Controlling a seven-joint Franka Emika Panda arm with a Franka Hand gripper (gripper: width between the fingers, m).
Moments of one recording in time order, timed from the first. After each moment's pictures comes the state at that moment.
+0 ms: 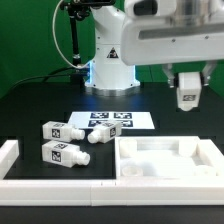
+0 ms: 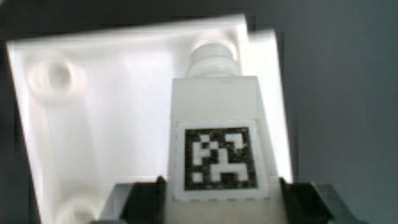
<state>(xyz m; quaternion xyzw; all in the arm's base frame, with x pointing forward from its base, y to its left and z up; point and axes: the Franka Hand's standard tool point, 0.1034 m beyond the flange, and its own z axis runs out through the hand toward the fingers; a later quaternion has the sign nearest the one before) 0.608 0.094 0.160 -0.99 0.06 0.06 0.06</state>
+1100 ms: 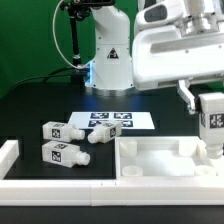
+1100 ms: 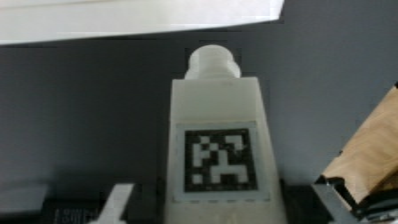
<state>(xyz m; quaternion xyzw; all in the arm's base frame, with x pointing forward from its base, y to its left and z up) 0.657 0.102 0.131 -0.95 0.02 -0.30 0.05</state>
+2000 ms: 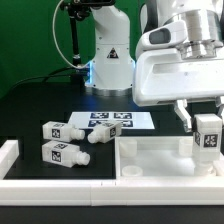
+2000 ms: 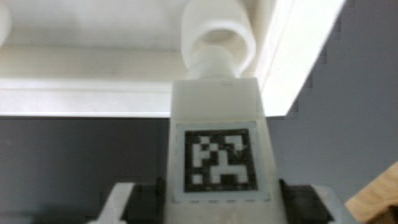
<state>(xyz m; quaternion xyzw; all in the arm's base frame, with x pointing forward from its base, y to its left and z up) 0.635 0.106 0.096 -0.96 -0.03 -0.29 0.03</state>
